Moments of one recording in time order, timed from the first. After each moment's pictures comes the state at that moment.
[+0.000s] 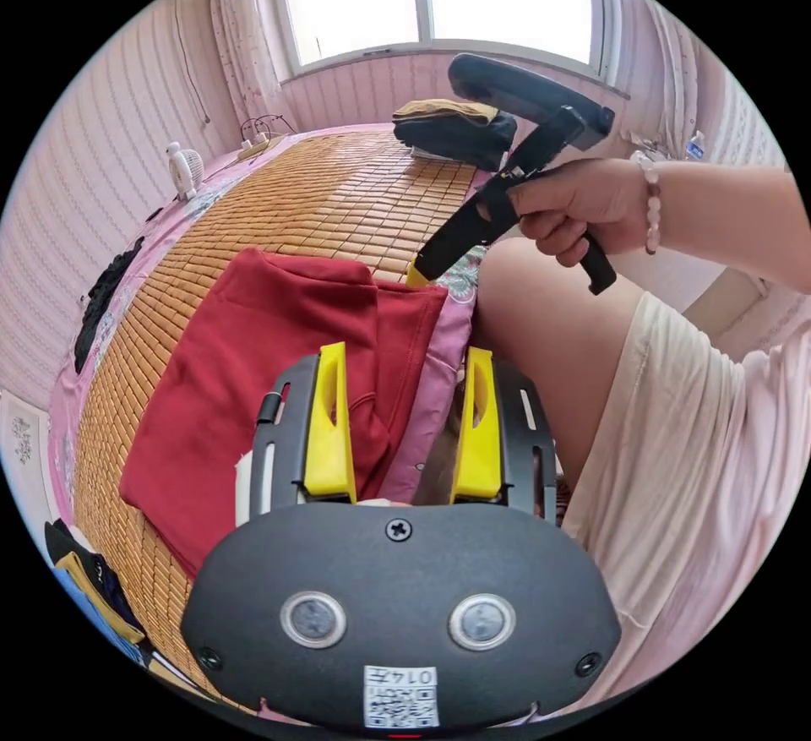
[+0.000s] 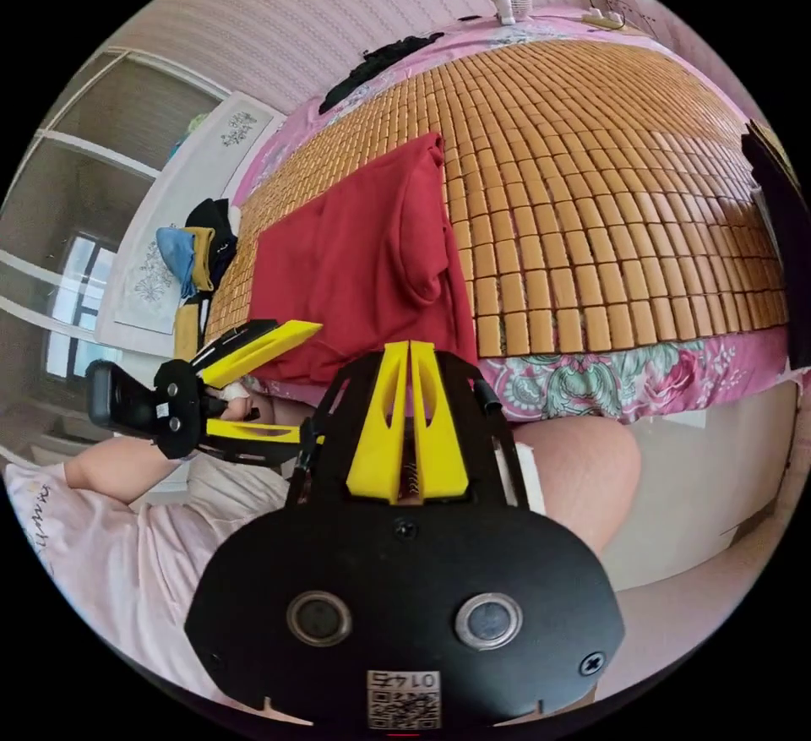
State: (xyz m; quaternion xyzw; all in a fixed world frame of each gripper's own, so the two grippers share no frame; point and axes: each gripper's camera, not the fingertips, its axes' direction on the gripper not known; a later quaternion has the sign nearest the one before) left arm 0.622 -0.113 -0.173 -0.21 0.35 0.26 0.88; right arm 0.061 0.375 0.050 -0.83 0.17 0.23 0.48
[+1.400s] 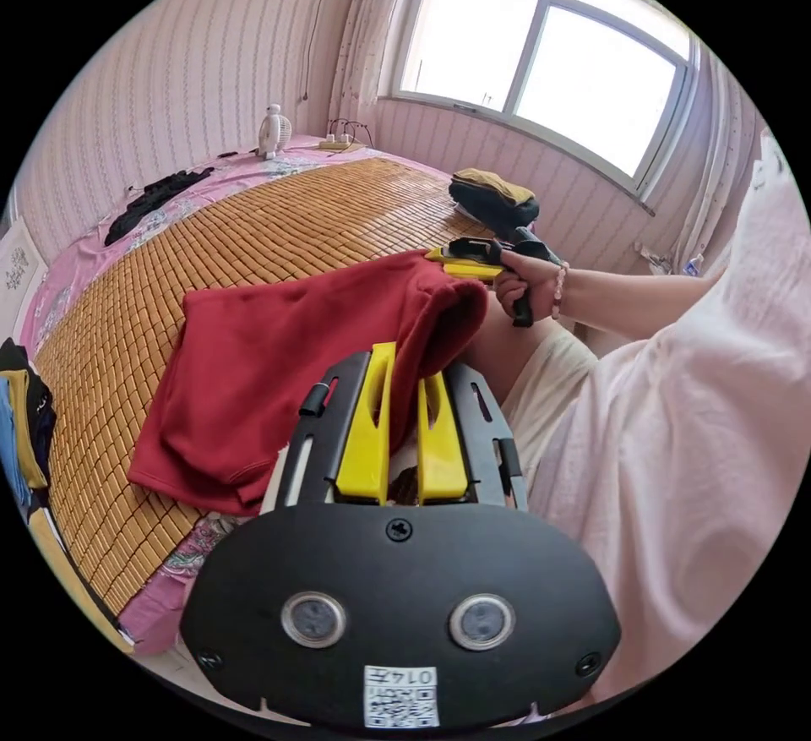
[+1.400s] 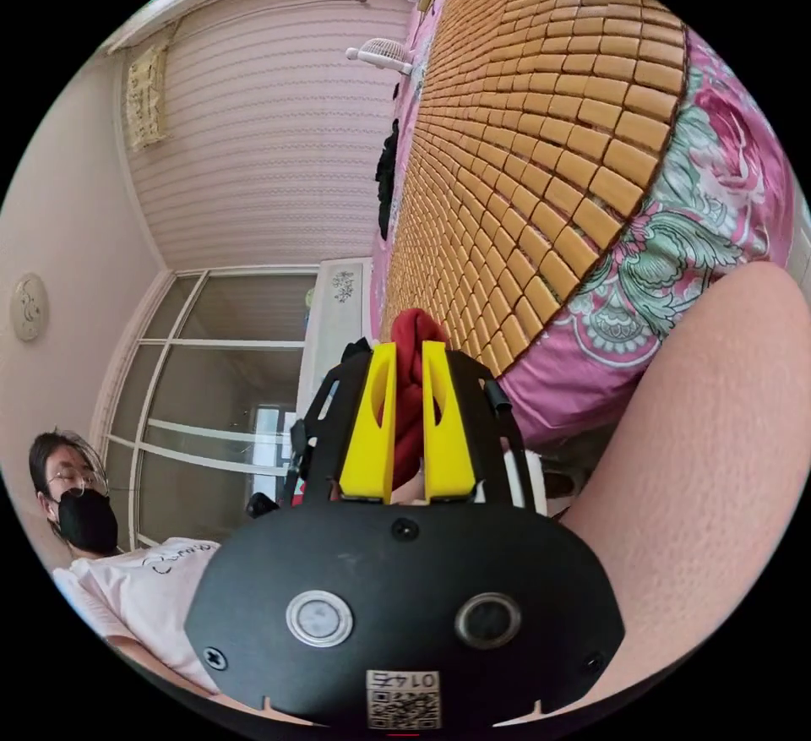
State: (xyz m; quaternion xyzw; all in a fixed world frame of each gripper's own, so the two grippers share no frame) left arm 0.430 -0.055 -0.277 -0.19 0.36 0.07 0.91; right arm 0.118 0.433 -0.157 -0.52 0.14 0.61 0.58
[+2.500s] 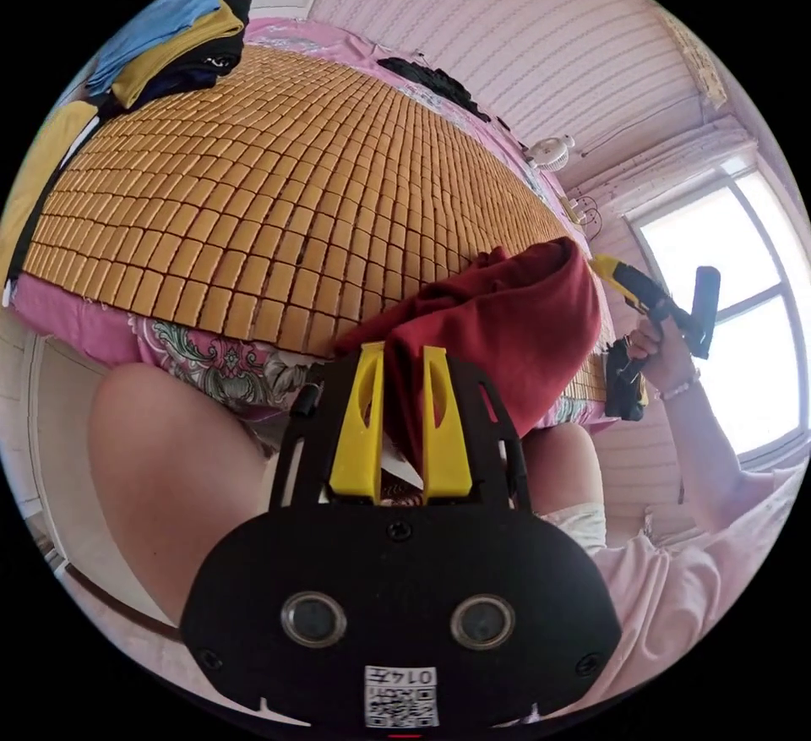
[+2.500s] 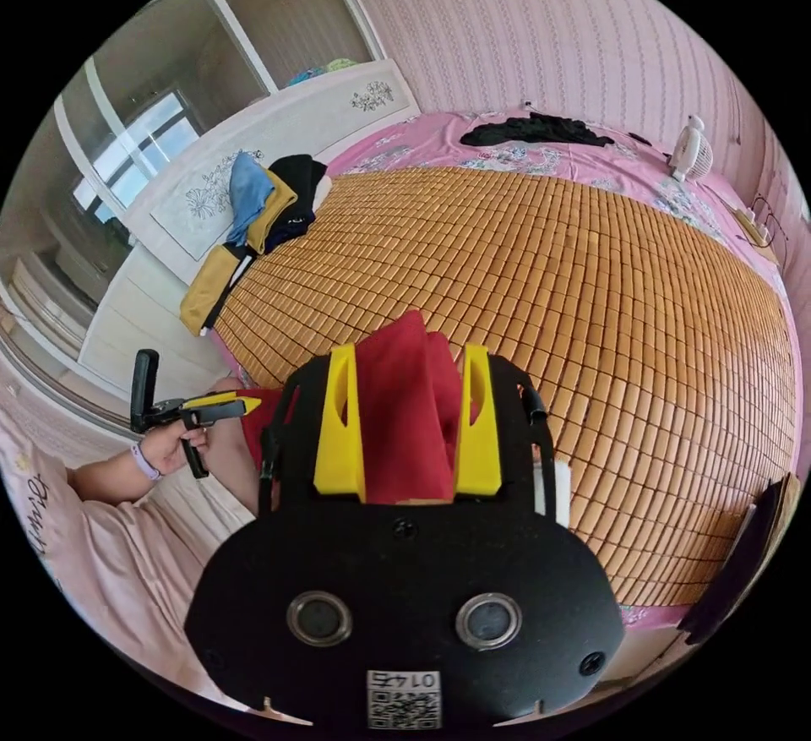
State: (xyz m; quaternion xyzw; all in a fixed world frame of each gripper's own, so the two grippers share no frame) left arm 0.229 0.080 -0.197 -0.30 0.17 -0.34 0.87; right arm -0.034 0.582 0.212 -0.81 -0.08 0.14 0.56
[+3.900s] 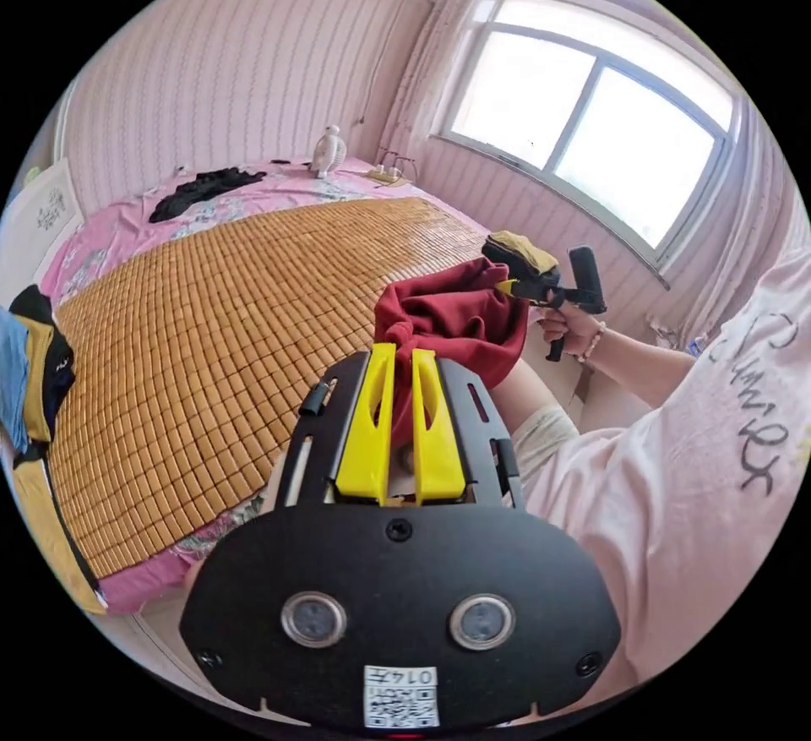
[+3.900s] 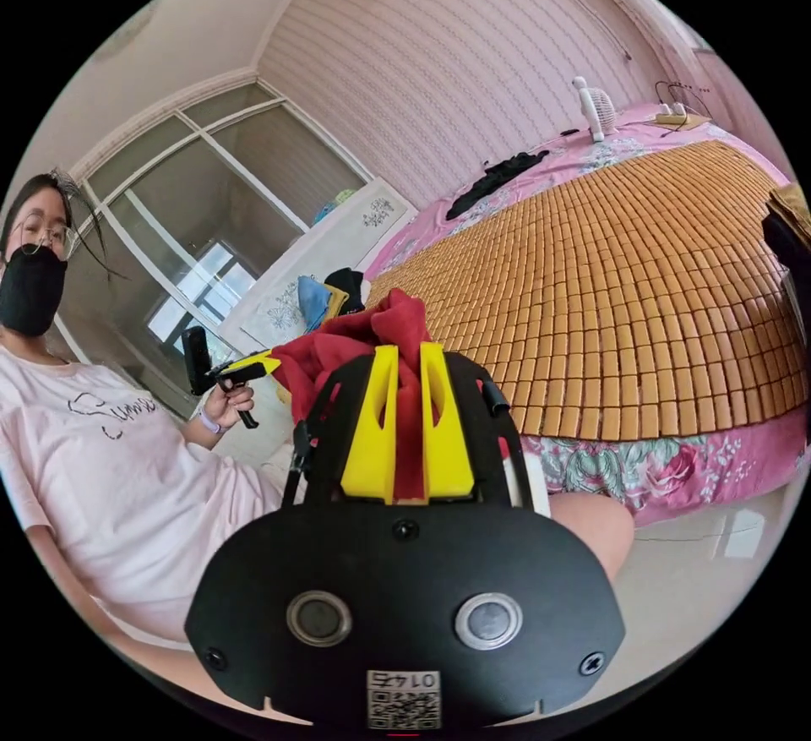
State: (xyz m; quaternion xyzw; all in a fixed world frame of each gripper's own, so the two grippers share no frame) left arm 0.432 -0.178 -0.231 -0.17 0.34 0.00 0.92; right arm 0.124 0.428 -0.135 -0.63 -0.02 0.34 0.70
